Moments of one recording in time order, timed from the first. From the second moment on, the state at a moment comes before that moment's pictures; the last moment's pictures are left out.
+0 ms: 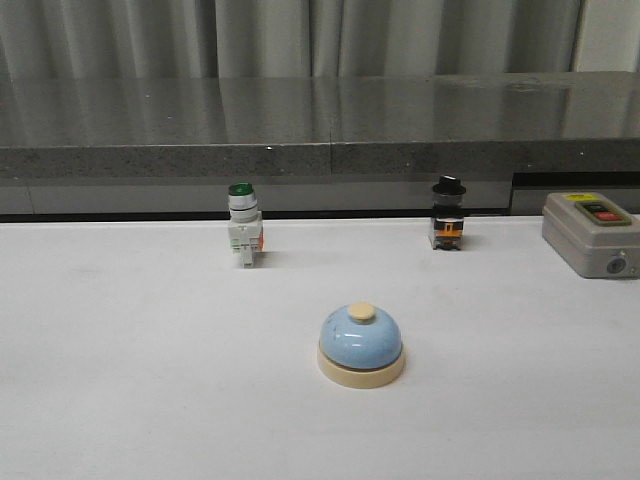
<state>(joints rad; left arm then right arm) -0.09 0.00 0.00 0.05 0.04 -0.02 0.14 0.46 -0.41 0.01 0.26 0.08</state>
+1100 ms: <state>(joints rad) -0.09 0.00 0.00 0.05 0.04 -0.02 0.07 0.17 -0.13 0.01 0.08 0.11</state>
